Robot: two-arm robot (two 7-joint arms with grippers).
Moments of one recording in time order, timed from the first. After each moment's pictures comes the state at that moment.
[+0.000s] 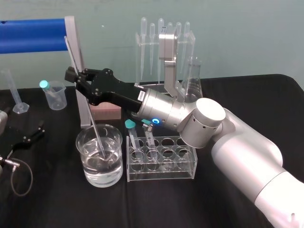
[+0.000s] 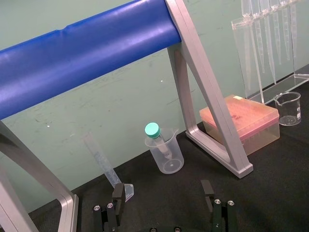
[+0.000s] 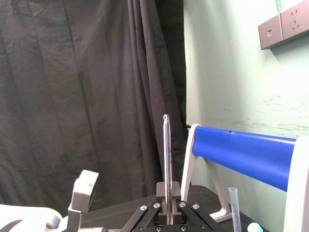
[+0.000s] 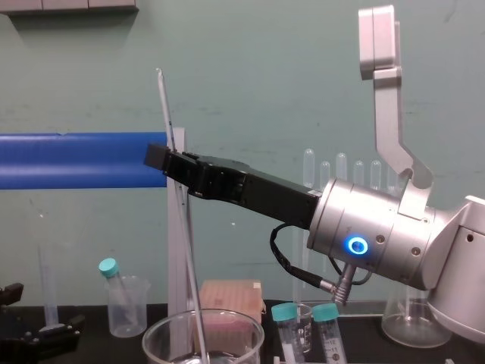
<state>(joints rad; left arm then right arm) -0.20 0.60 0.45 -1.41 -0.25 -0.12 0.03 0.63 0.15 -0.60 -1.06 0.72 -0.16 0.84</state>
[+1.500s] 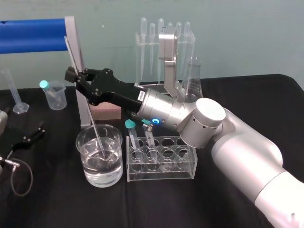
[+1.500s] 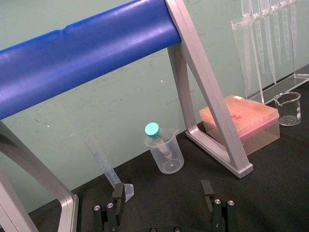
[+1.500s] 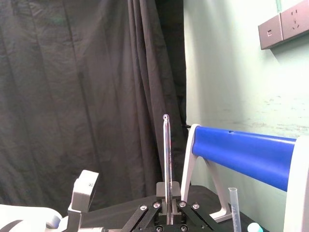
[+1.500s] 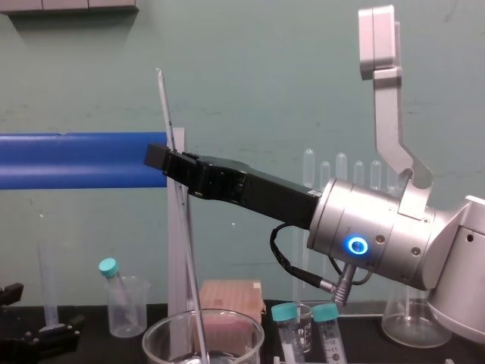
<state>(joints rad) -0.20 0.60 0.45 -1.41 -0.25 -0.12 0.03 0.63 0.15 -0.60 -1.06 0.72 -0.16 0.84</state>
